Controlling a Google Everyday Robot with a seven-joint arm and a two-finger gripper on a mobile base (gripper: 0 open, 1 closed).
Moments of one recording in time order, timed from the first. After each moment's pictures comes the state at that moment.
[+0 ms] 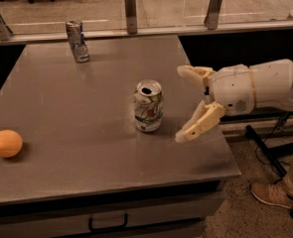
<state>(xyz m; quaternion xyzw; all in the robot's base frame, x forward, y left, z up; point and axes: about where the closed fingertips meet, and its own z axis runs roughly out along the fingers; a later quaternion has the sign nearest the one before) 0.480 -0.070 0.909 -0.57 0.60 0.32 0.46</state>
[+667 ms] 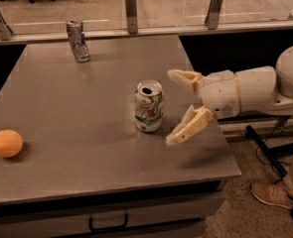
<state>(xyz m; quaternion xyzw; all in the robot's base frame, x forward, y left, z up) 0.489 -0.051 0.889 -0.58 0.58 0.33 0.47</state>
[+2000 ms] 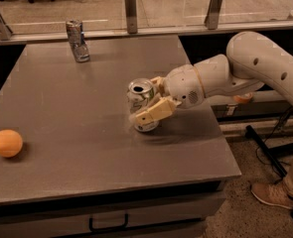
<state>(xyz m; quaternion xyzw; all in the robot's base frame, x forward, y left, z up) 0.501 0.012 0.875 -0.60 0.57 0.42 0.37</state>
